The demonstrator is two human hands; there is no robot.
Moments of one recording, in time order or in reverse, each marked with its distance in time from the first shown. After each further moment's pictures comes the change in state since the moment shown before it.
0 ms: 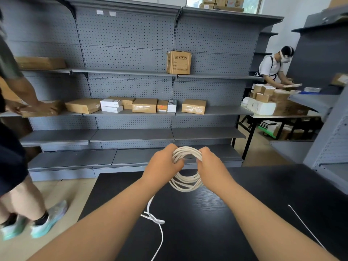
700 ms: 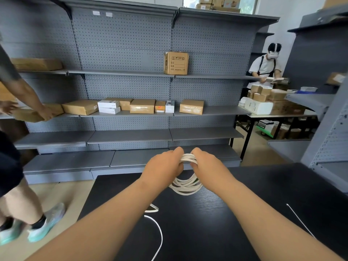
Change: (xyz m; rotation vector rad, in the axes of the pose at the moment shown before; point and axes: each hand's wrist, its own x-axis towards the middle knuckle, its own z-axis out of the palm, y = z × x) left_hand 0.000 0.013 -0.002 0.498 -0.020 0.206; right_hand 0.001 -0.004 -0.008 -0.187 -0.073 -0.153
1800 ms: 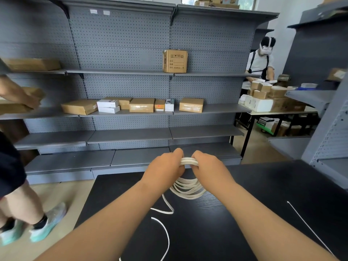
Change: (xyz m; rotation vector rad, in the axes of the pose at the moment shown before) left_hand -0.003 0.007 0.003 -0.085 -0.064 -0.058; right_hand -0.004 0.006 0.006 -0.057 0.052 0.032
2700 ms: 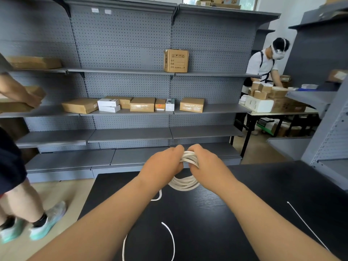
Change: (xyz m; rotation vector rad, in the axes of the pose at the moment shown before) left_hand 0.000 -0.002 -0.014 0.106 -0.017 0.074; right_hand -0.004 -0.008 -0.009 0.182 -0.005 -0.038
